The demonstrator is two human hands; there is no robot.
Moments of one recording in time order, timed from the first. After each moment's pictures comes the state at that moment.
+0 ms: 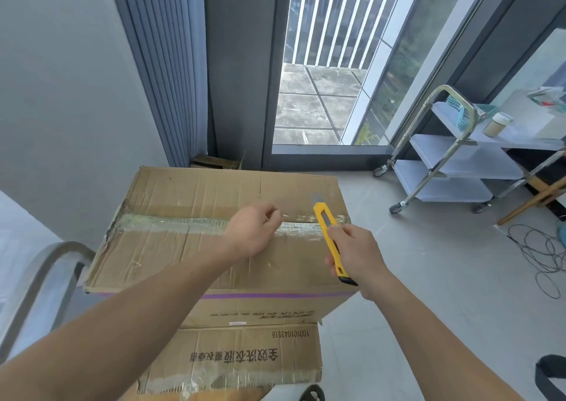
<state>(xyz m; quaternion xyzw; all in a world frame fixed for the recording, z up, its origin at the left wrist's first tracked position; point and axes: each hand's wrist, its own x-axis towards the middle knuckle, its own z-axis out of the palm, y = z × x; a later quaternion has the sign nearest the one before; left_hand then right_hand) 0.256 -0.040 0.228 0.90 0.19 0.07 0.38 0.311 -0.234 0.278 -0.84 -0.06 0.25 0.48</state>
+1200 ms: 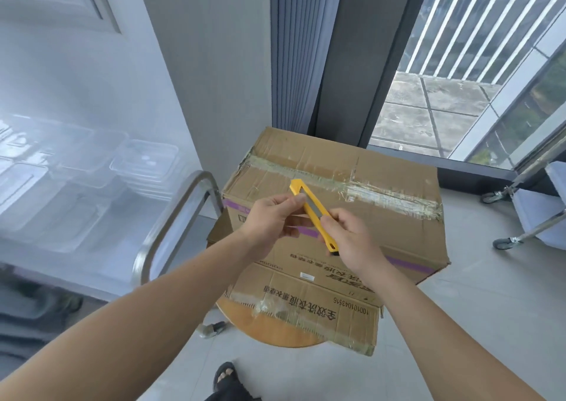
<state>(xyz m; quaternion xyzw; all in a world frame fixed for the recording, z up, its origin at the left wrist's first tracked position) 0.071 -0.069 0.260 0.53 0.33 0.17 0.76 0.189 -0.195 0.256 -0.73 -0.33 0.35 0.48</state>
